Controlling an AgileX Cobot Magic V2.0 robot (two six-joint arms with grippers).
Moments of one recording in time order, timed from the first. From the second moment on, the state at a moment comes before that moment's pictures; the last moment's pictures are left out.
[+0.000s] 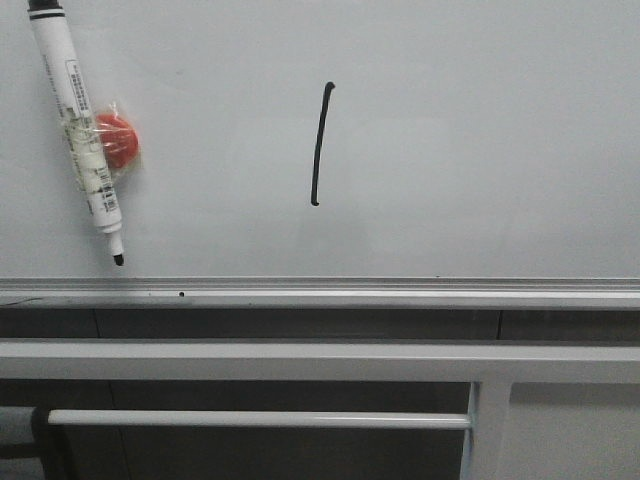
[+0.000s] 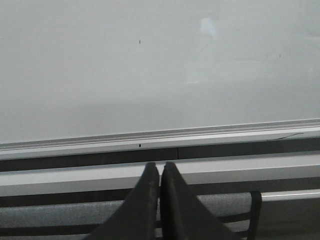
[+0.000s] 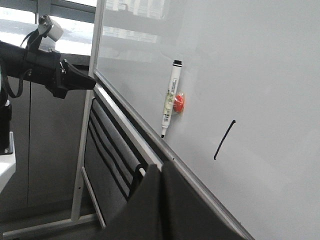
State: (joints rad) left arm -0.02 0.00 0.01 -0.06 0.33 0.12; right arm 0.69 -0.01 -0.19 0.79 0.37 -1.04
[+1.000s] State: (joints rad) left arm -0.02 0.00 0.01 -0.06 0.33 0.12; right arm 0.69 -0.01 -0.12 0.18 0.27 -0.23
